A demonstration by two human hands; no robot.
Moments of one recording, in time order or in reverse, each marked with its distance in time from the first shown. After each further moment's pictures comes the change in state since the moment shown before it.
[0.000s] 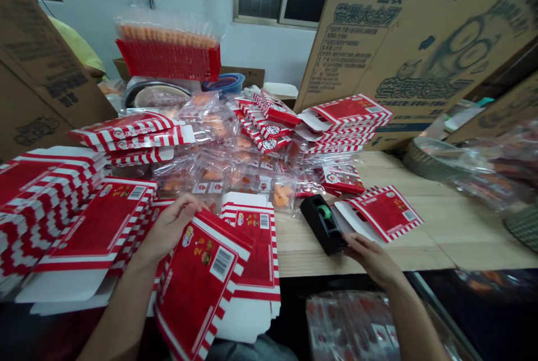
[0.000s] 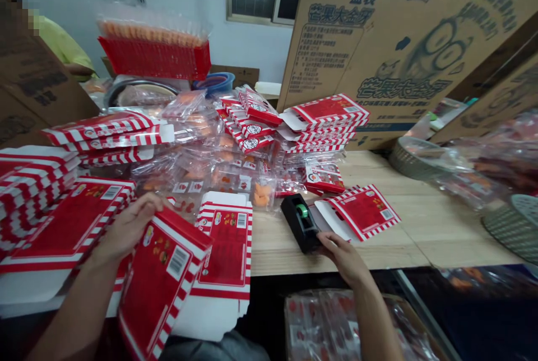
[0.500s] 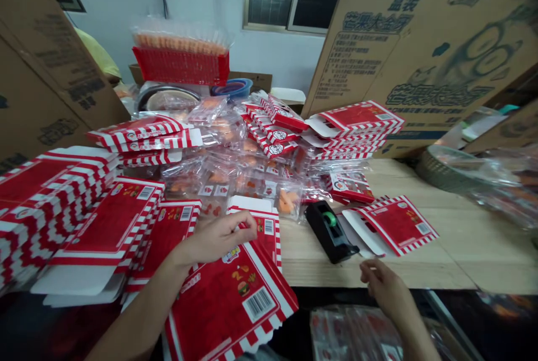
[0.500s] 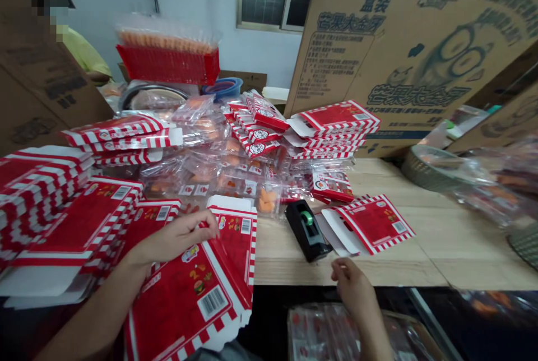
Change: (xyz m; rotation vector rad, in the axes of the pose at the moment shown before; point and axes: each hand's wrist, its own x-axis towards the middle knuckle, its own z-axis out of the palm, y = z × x) left_hand 0.006 0.024 0.058 0.448 -0.633 0.072; right_hand -0.032 -0.020 0.015 -0.294 0.109 0.042
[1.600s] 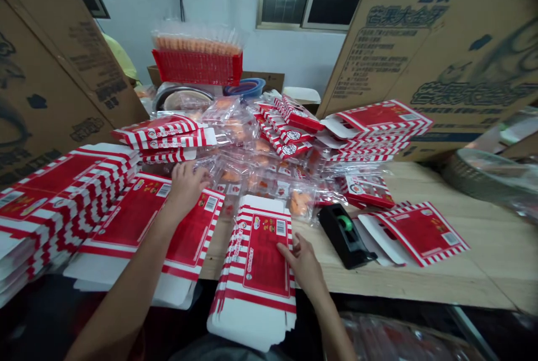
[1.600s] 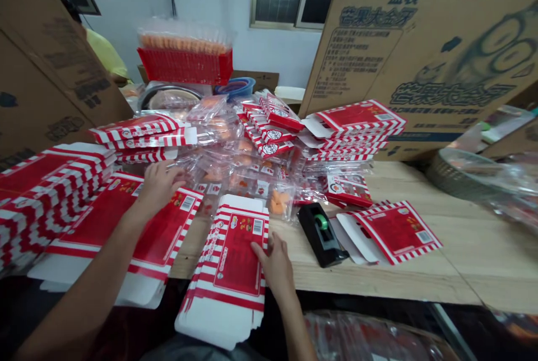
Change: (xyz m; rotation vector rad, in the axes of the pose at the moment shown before) left_hand -0.004 -0.078 -0.094 0.666 0.732 -0.130; right_hand -0.023 -0.042 0.148 0.171 -0.163 -0.180
